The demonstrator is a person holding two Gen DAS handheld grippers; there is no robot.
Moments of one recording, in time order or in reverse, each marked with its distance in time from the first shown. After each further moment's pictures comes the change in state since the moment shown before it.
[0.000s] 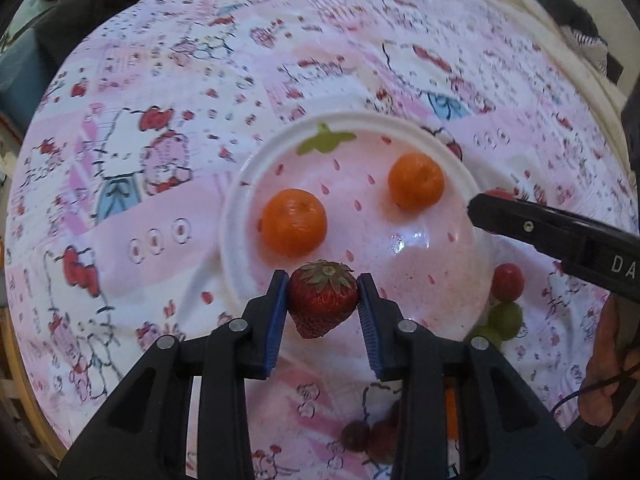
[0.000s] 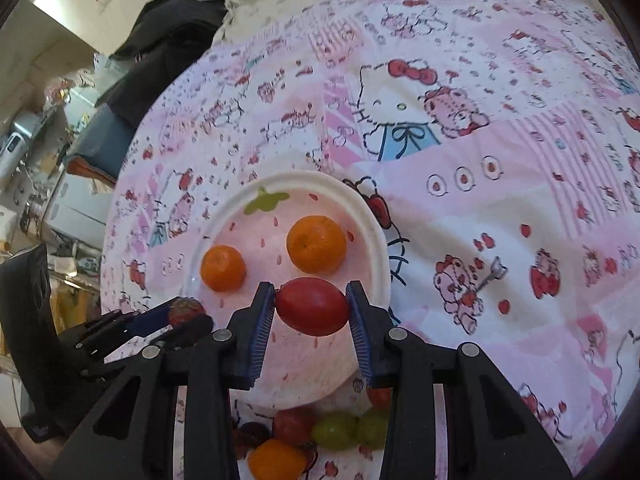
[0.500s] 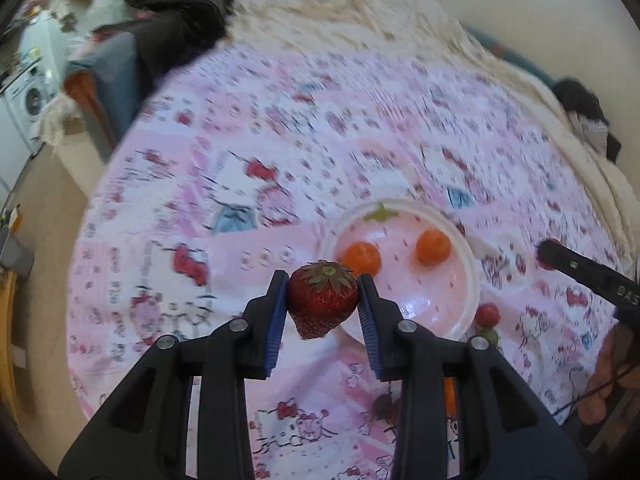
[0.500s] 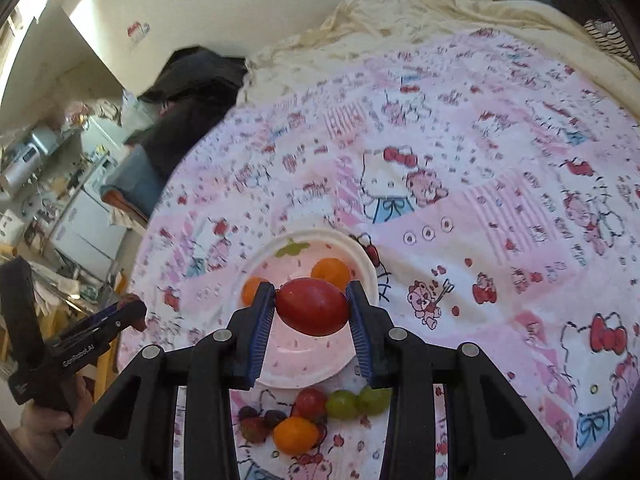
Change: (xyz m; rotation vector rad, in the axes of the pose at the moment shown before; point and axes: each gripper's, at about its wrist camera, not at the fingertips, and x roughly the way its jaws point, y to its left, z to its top) left arm -0.100 0.054 -0.026 -0.153 -0.241 0.027; right arm -0.087 0.021 -0.023 -0.046 -0.228 -0.019
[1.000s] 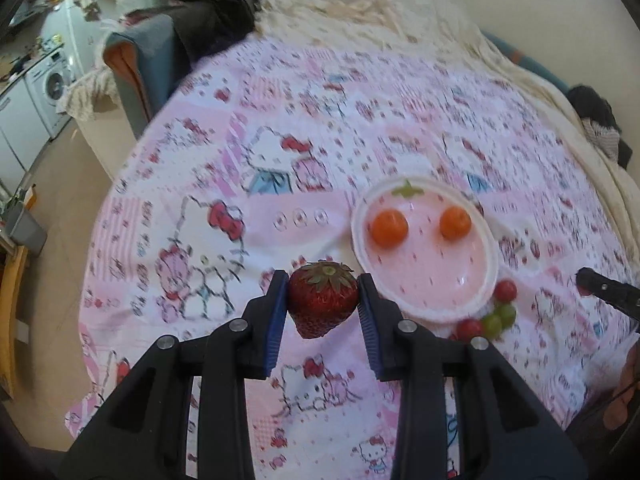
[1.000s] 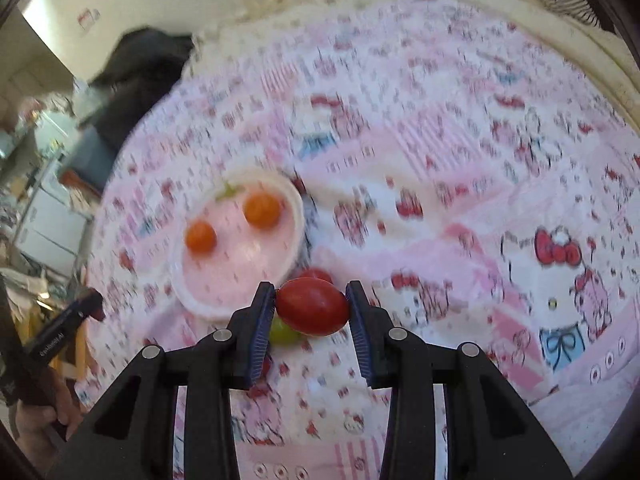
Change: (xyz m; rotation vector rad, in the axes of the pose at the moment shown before) left arm -0.029 0.024 -0.041 -0.076 -0.054 0.070; right arm -0.041 -0.025 -0.044 0.082 0.062 -0.147
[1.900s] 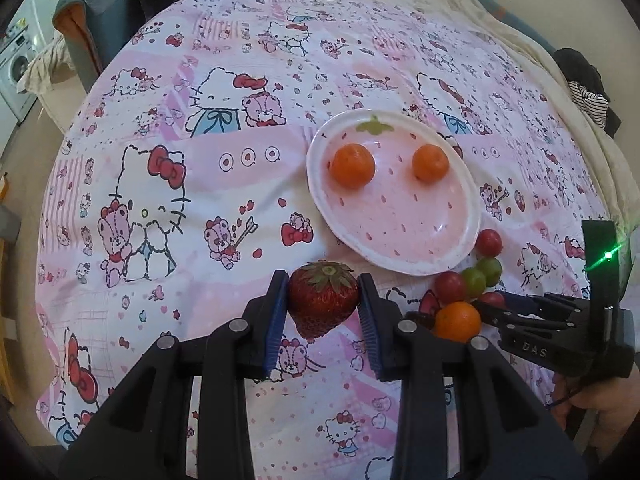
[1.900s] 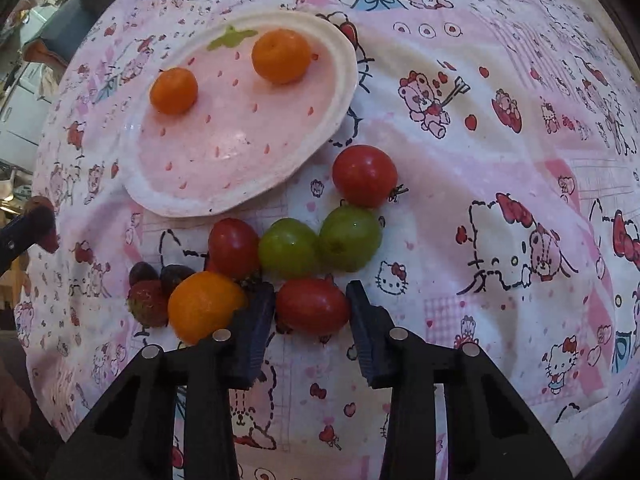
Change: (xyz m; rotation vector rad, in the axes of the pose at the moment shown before) left arm 0.034 -0.027 -0.021 0.044 0.201 -0.097; right arm 0.107 0.037 -0.047 -0.190 0.385 -0.105
